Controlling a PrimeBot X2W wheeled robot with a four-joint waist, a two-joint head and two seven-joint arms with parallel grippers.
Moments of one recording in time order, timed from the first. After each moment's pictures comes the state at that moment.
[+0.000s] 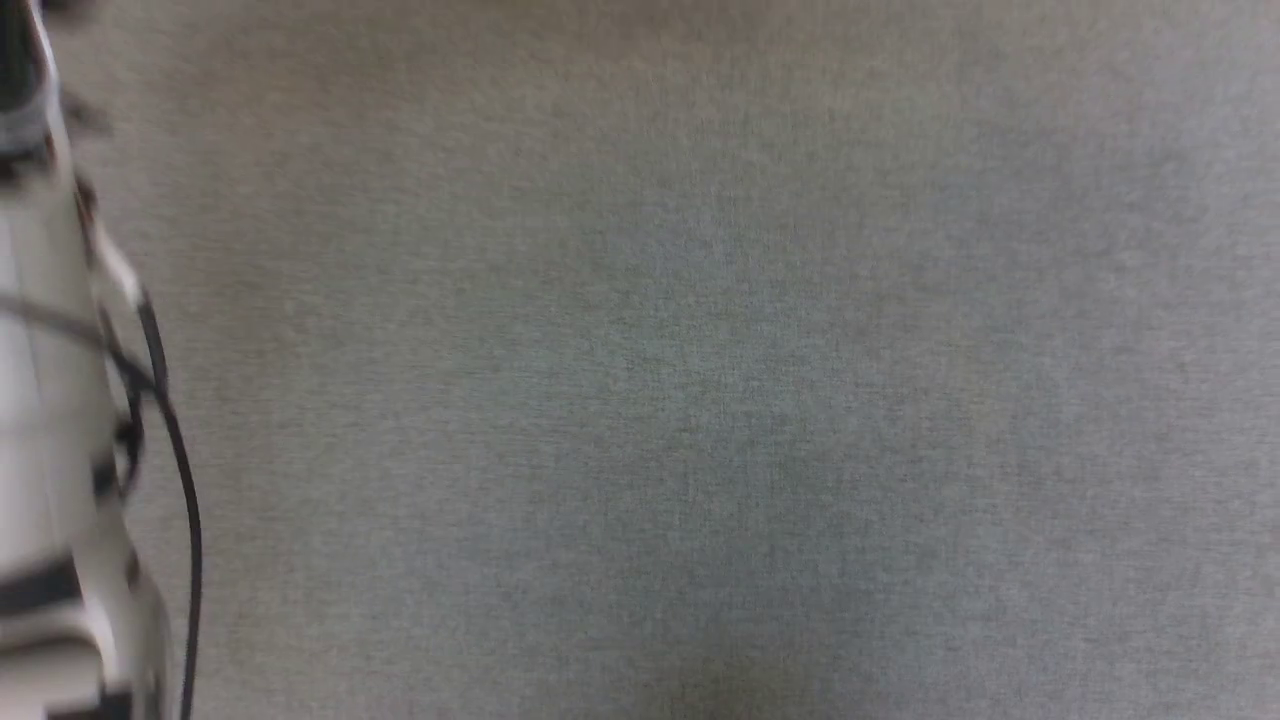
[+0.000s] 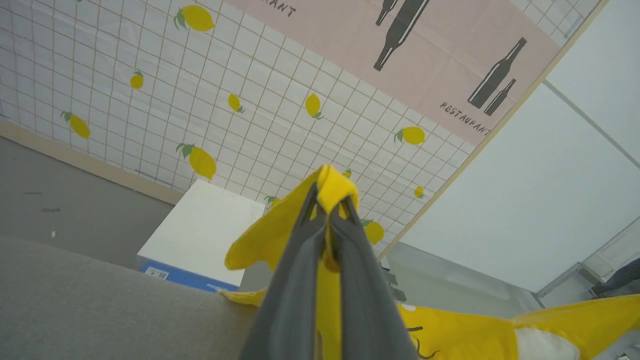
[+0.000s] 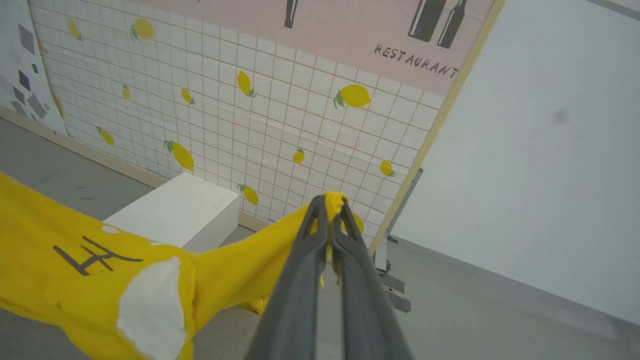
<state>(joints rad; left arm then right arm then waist) -1.03 0.33 -0.03 0.10 -0.81 0.14 0.24 -1.15 -0.28 0.07 0.19 0.12 0.13 0.36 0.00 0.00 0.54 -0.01</state>
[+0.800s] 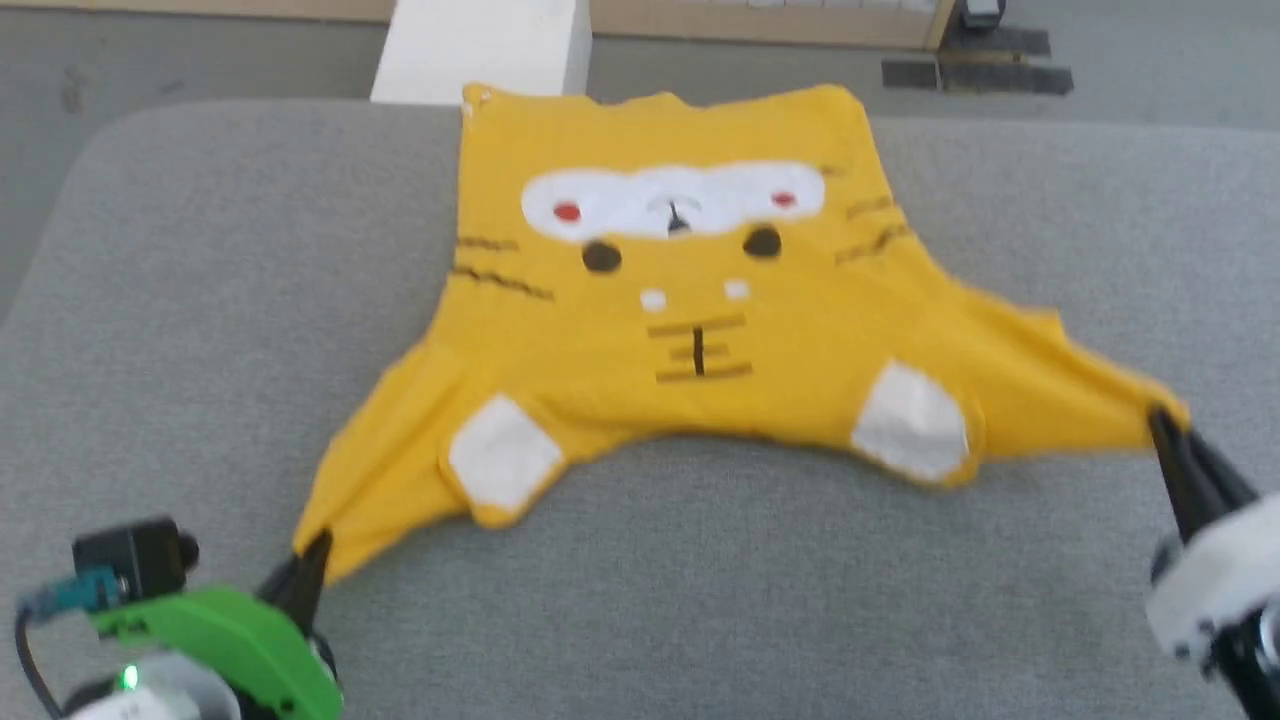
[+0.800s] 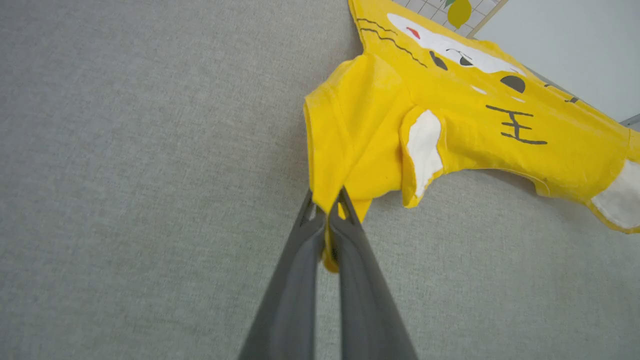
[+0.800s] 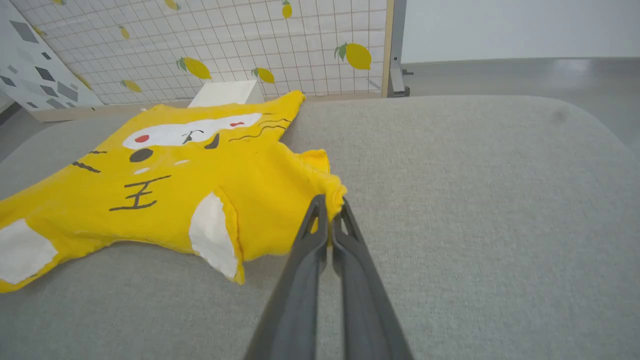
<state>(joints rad) 0.13 0.43 -0.11 -0.31 -0.78 0.22 0.38 0.00 -0.07 -0.24 -0.36 0.27 0.13 0.55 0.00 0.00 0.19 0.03</state>
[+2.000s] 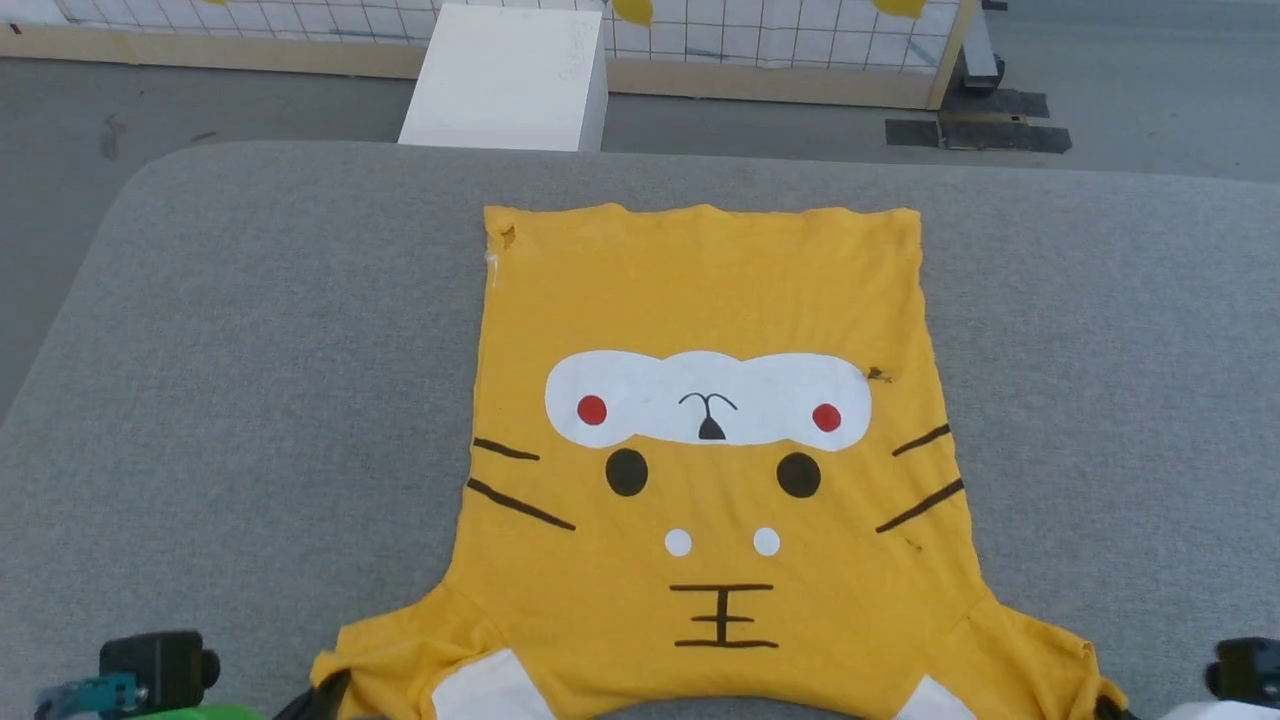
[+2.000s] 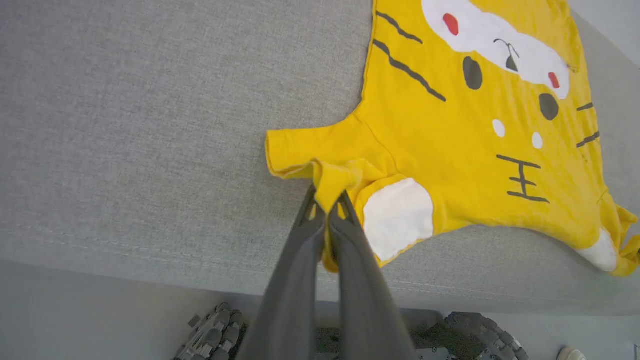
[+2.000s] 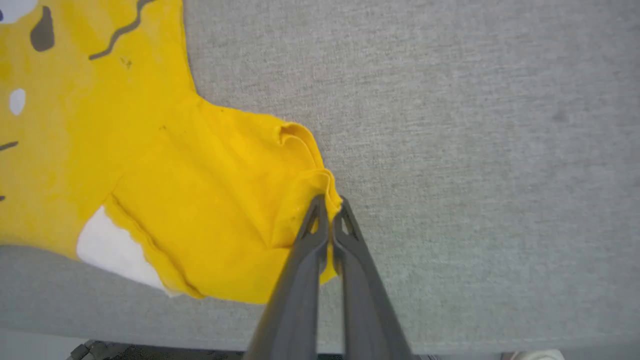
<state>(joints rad) 0.37 0.51 -0.12 -0.43 -0.82 0.24 0.46 0.29 -0.05 -0.27 -0.10 0.30 0.13 0.59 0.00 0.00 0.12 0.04</state>
